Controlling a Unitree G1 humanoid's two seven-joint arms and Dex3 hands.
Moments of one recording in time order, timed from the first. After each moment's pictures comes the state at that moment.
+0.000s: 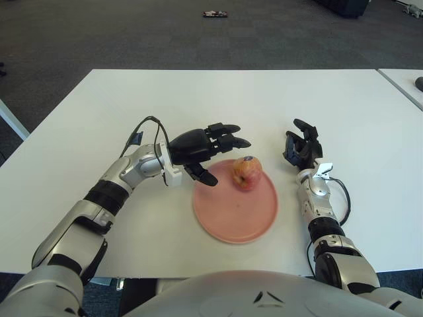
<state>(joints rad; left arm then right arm) -0.47 0.52 -0.45 0.40 0.50 -0.96 -0.19 -0.30 -0.03 -0.19 0.78 0.09 -0.51 -0.02</state>
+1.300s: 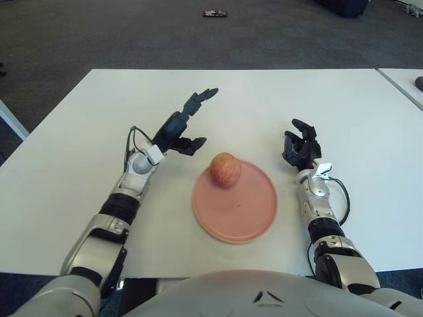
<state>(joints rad) -0.39 0.30 -0.16 0.63 -0.04 -0.90 -0.22 -0.29 -0.03 -0.17 0.76 0.09 -0.51 -0.01</state>
